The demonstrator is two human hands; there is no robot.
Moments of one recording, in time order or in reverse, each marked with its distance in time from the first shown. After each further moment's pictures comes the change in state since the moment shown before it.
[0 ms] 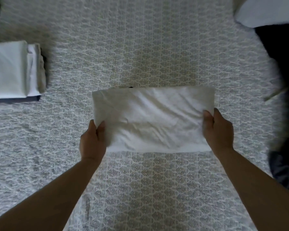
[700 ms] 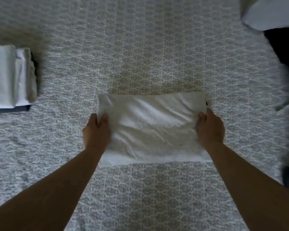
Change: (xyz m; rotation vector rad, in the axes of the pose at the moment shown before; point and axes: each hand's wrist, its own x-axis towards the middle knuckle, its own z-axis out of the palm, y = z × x) left_hand 0.065 0.013 0.037 -0.079 -0.025 -0.219; right_hand 0.054 0.001 0.057 -0.191 -0.116 0.248
